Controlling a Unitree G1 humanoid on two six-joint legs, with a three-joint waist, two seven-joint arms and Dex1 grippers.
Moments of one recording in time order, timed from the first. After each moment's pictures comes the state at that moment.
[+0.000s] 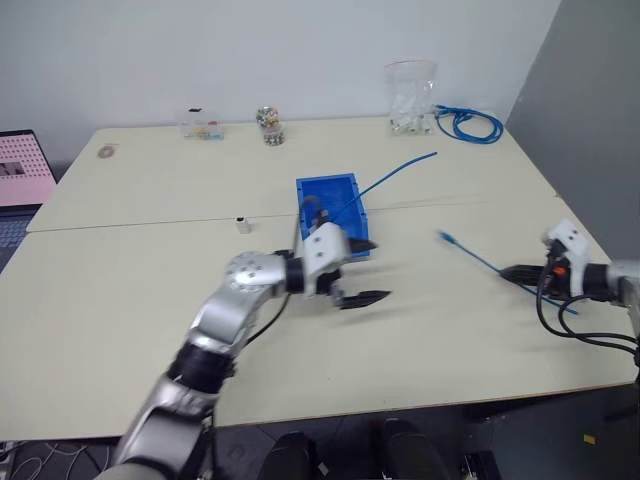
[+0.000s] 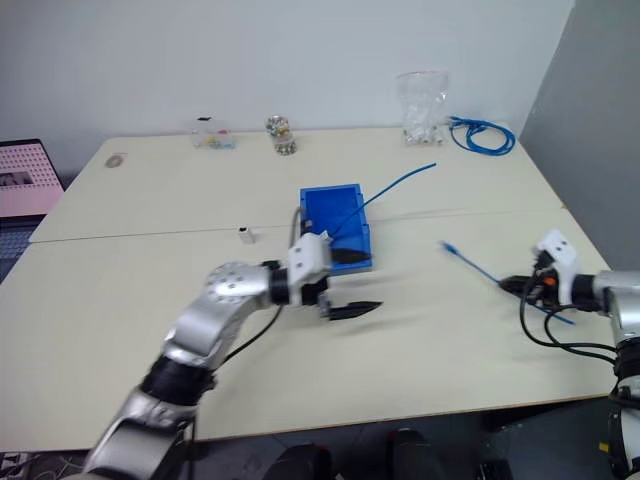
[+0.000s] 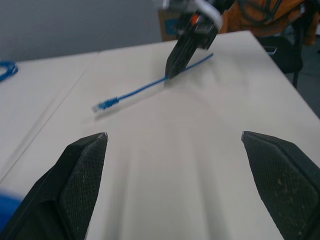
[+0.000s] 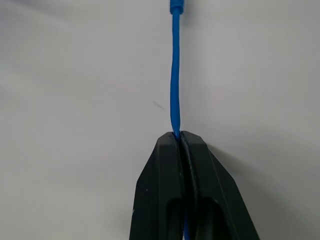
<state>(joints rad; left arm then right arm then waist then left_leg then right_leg) -0.42 0.50 -0.20 -0.12 -0.27 0.28 -1.04 -0.54 -0.87 -0.02 0.35 0.24 0.50 1.28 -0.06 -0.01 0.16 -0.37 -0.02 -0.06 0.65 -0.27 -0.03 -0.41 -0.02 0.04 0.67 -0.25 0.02</state>
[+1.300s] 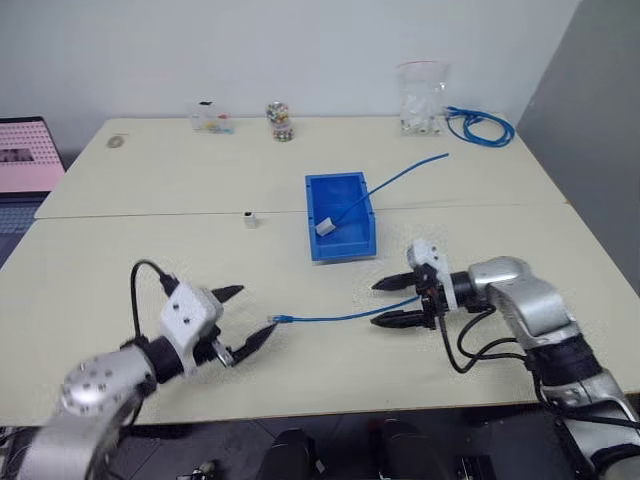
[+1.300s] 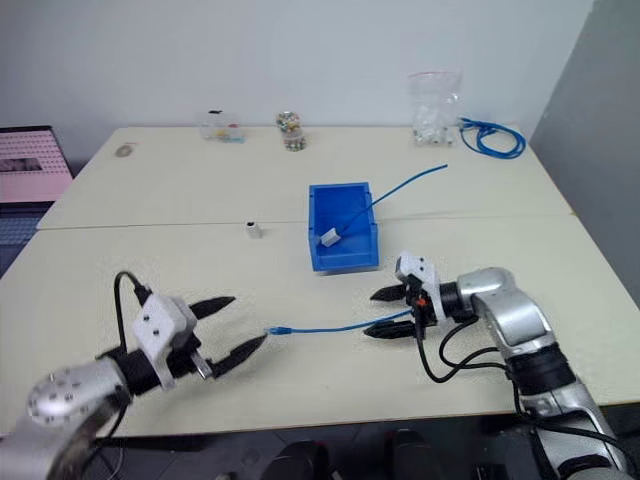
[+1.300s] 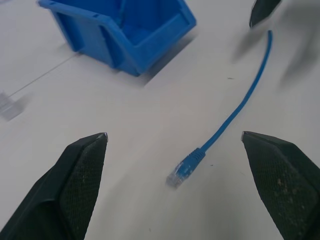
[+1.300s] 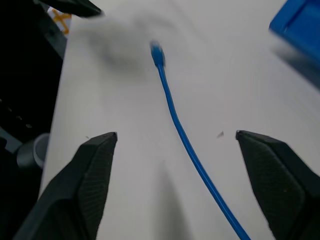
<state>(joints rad) 0.11 0.77 0.22 -0.48 -0.40 0.45 -0.88 -0.48 -0.56 0.14 -0.23 0.34 0.77 1.22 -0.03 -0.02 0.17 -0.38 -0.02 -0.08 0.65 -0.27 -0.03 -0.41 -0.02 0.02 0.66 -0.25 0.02</state>
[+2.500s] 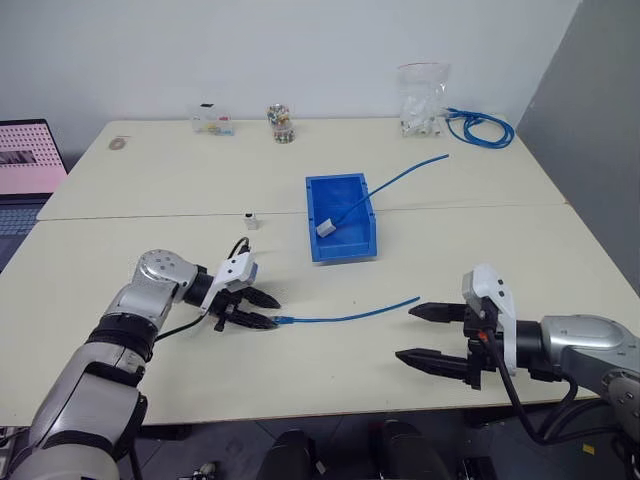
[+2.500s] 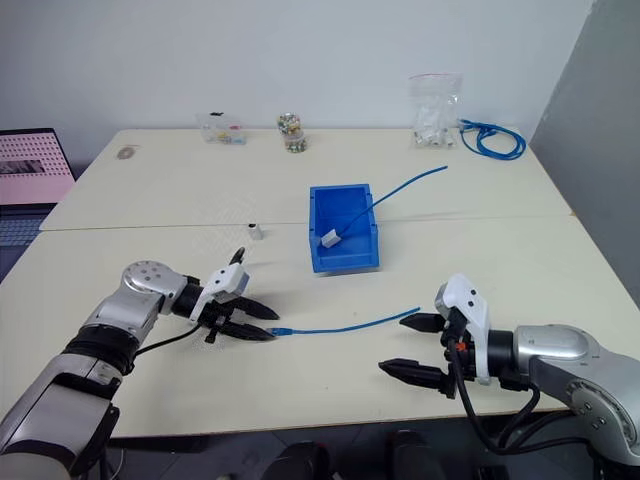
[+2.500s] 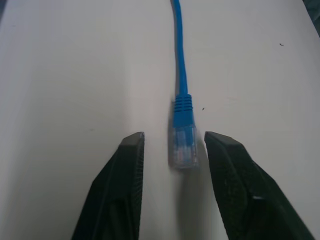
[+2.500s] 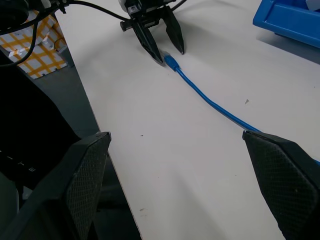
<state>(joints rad) -0.67 0.77 -0.40 0.70 -0.25 -0.10 -1.59 -0.13 -0.74 -0.14 -0.74 0.82 1.11 0.78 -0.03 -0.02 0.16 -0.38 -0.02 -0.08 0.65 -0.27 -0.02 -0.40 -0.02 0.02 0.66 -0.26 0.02</state>
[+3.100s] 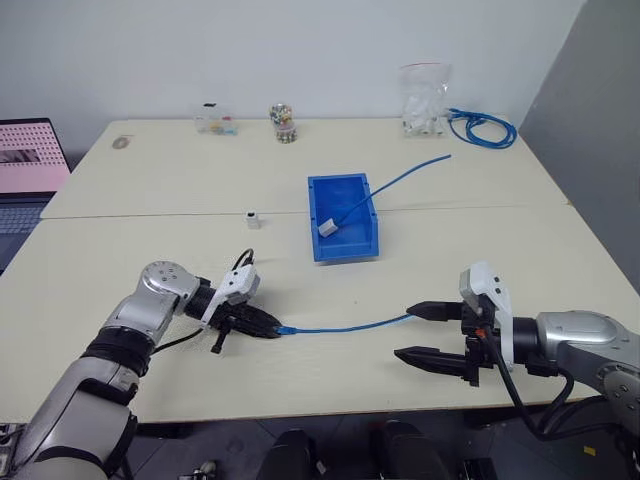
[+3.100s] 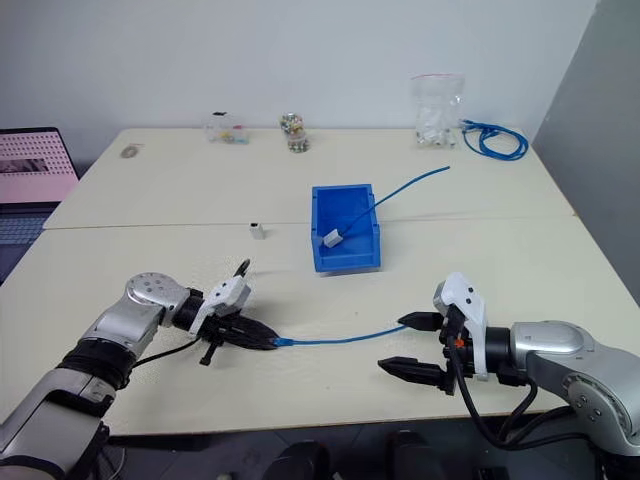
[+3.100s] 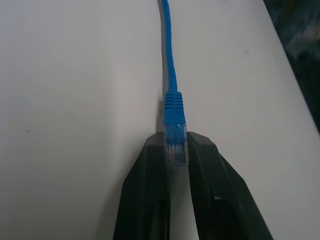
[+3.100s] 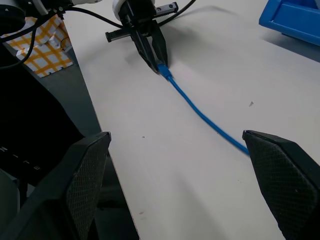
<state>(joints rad) -0.60 0.75 -0.35 0.50 -0.39 0.29 -1.56 -0.14 -0.74 -0.12 -0.70 0.88 1.08 0.75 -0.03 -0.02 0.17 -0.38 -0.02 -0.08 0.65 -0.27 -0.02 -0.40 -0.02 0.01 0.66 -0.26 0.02</state>
